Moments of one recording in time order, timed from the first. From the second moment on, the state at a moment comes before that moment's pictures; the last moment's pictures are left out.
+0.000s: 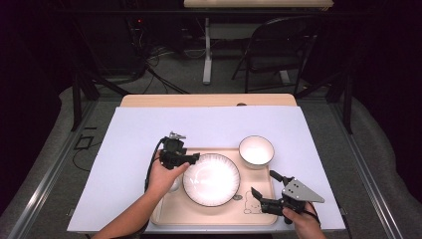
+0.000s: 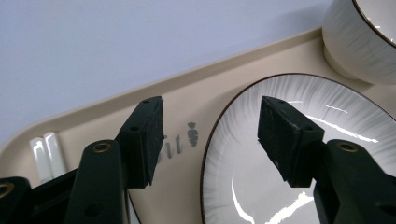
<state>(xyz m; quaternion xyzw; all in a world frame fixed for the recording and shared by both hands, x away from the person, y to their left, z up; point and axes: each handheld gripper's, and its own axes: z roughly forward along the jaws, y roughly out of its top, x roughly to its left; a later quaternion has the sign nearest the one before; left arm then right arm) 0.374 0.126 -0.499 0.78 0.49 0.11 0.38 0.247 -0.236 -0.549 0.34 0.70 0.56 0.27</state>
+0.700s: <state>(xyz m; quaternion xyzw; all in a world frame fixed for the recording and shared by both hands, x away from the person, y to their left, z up) 0.347 0.187 -0.480 0.73 0.51 0.14 0.43 0.247 -0.235 -0.549 0.34 0.70 0.56 0.27</state>
